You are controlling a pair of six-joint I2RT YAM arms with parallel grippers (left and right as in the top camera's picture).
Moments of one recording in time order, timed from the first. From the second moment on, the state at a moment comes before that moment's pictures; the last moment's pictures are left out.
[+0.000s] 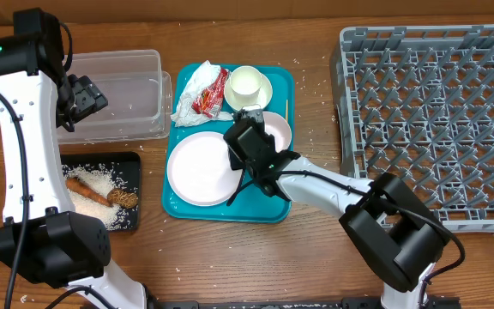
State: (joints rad) left arm 0.22 1.86 1.99 -1.53 -0.24 -0.50; right arm 0.78 1.96 1.16 -0.09 0.28 0.51
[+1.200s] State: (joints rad) left arm 0.22 1.86 1.99 -1.53 -0.24 -0.50; right arm -0.08 1.38 1.35 -0.42 -0.31 0.51
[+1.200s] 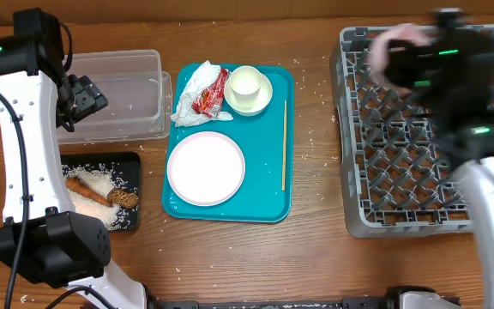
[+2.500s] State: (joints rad) left arm 0.22 1.86 1.99 -1.53 -0.24 -0.50; right arm -0.60 2.00 1.34 0.26 -1.16 0.94
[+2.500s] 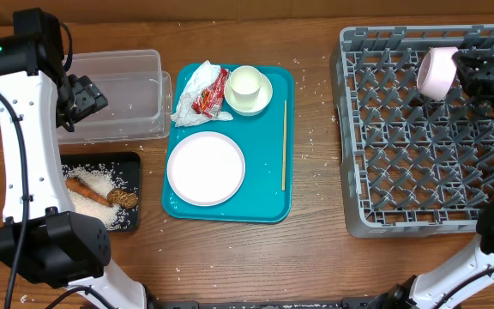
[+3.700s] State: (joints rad) left arm 0.22 1.86 1.99 -1.53 -0.24 -0.50; right arm -0.37 1.41 1.38 -0.44 -0.60 0.46
